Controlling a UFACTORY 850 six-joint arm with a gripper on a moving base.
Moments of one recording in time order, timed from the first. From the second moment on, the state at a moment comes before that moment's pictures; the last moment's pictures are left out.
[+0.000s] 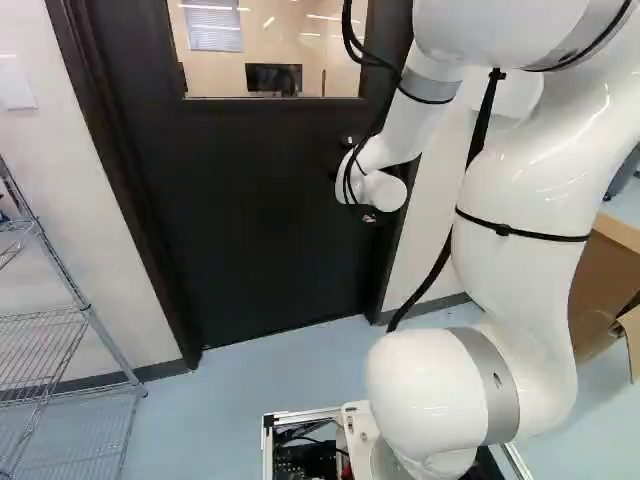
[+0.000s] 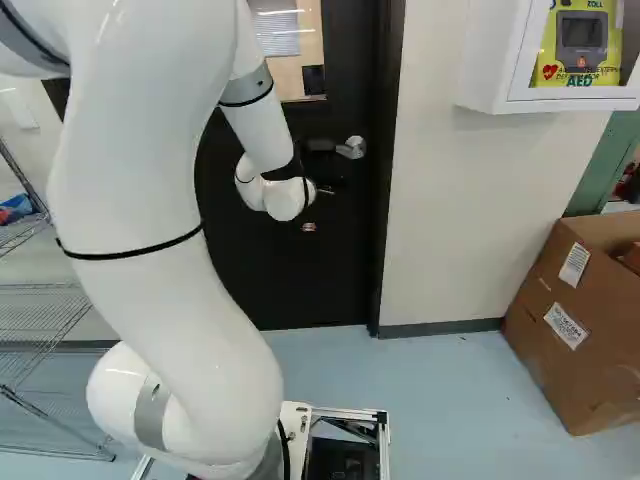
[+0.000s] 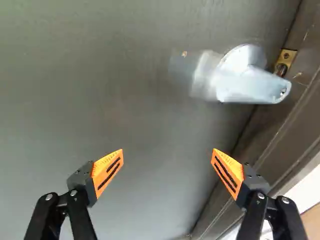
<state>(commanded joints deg) -4.6 -12.3 -38.2 0.0 50.0 0.0</state>
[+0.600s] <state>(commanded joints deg) -4.0 -14.8 -40.9 9.5 50.0 0.0</state>
